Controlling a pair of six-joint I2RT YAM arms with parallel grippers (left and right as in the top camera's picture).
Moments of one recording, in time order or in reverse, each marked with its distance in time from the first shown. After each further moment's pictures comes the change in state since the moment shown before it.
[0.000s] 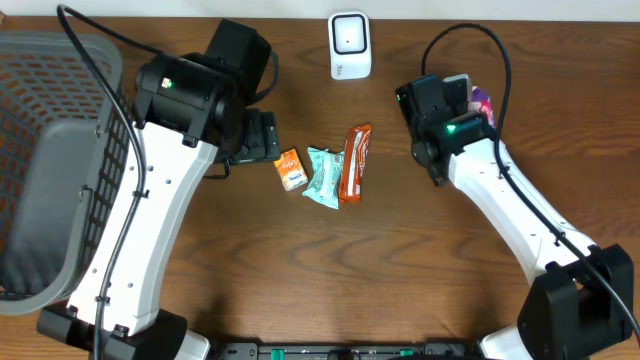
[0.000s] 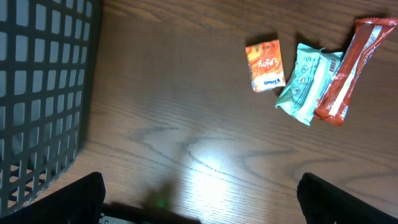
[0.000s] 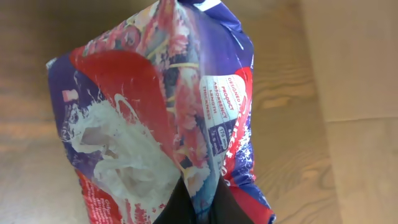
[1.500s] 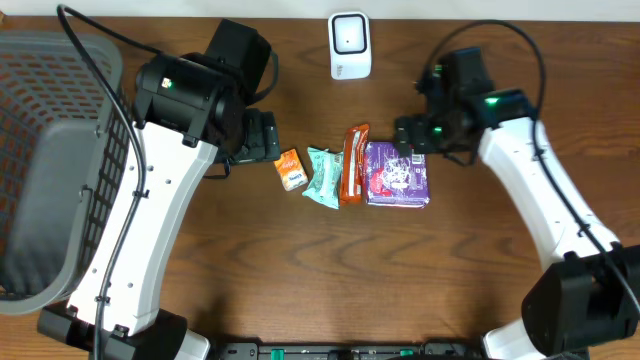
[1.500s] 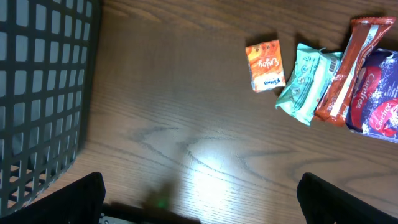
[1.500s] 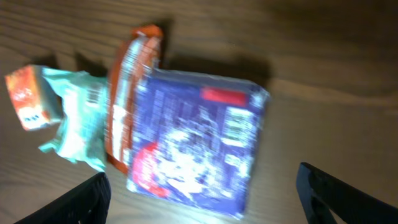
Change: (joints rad) left arm 0.000 0.000 0.000 0.000 0.000 0.000; right arm -0.182 0.030 0.143 -0.136 -0.996 -0.117
